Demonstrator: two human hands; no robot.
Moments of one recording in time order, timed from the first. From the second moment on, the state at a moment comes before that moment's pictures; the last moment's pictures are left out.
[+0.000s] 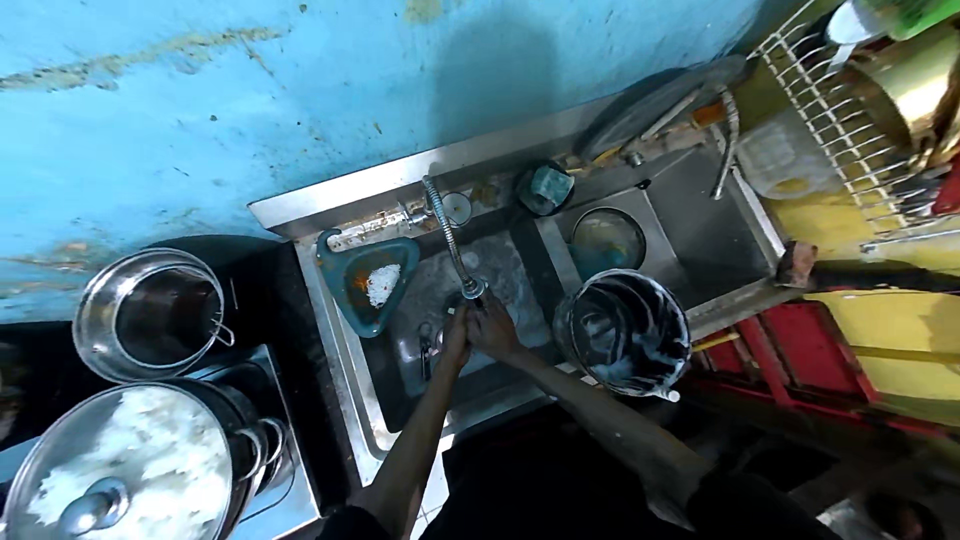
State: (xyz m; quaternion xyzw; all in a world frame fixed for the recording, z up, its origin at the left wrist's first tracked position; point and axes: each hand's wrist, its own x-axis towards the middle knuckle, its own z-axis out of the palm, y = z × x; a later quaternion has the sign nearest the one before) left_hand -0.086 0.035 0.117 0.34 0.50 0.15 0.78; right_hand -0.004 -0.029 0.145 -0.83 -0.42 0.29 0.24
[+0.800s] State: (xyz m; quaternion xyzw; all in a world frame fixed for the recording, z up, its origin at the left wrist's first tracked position) left_hand -0.064 0.018 0.133 0.28 0.51 0.06 0.81; right_hand 0.031 -0.058 0.158 -0.76 0.06 0.47 0.46
